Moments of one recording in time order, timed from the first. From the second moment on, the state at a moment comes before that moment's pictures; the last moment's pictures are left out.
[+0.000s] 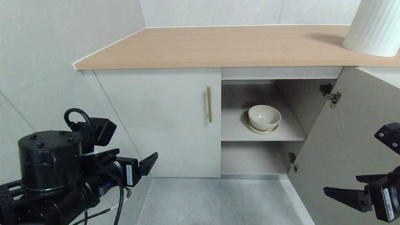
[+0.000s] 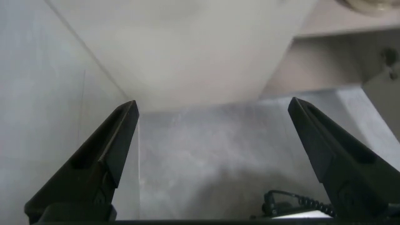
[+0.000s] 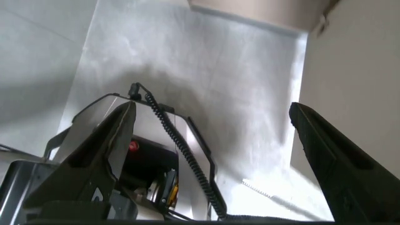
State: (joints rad) left arm -0.54 1.41 -0.47 -0.56 0.38 -0.16; right arm 0.56 1.13 -0.72 0.27 -0.14 0.22
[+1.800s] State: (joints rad) left arm -0.54 1.43 -0.45 -0.56 0.39 -0.14; right arm 0.56 1.13 -0.64 0.27 -0.20 0.22
